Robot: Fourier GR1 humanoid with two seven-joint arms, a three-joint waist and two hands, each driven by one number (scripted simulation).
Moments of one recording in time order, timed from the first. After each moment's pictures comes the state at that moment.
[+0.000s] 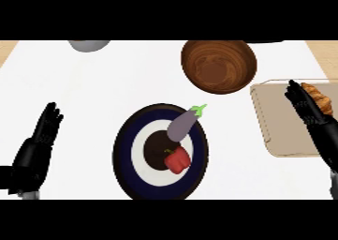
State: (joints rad) left arm 0.08 0.31 -0.06 -1.62 0.12 0.17 -0.07; right arm -0.06 -0.49 0.08 -1.64 -0.12 0.07 -0.13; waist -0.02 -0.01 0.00
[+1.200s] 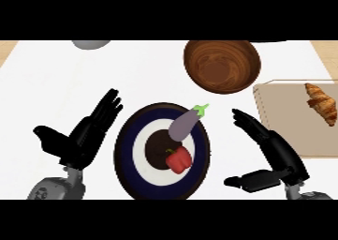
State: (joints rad) left arm -0.12 0.16 -0.20 -1.59 0.28 0.01 0.15; right arm -0.02 -0.32 0.26 -1.64 -0.13 0.09 0.08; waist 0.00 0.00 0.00
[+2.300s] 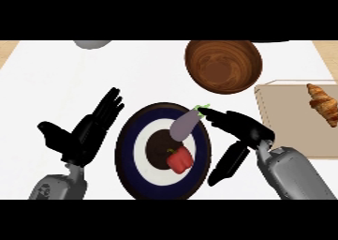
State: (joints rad) left arm -0.13 0.13 -0.17 -1.57 0.25 -0.03 0.16; right arm -0.37 -0.28 0.35 -1.52 -0.20 0.36 0.76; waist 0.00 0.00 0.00
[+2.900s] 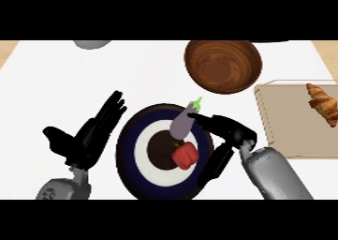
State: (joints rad) left arm -0.11 0.09 -0.16 -1.57 0.20 -0.04 0.16; right arm -0.38 -0.16 0.33 -1.42 -0.07 0.45 0.74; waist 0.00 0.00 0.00
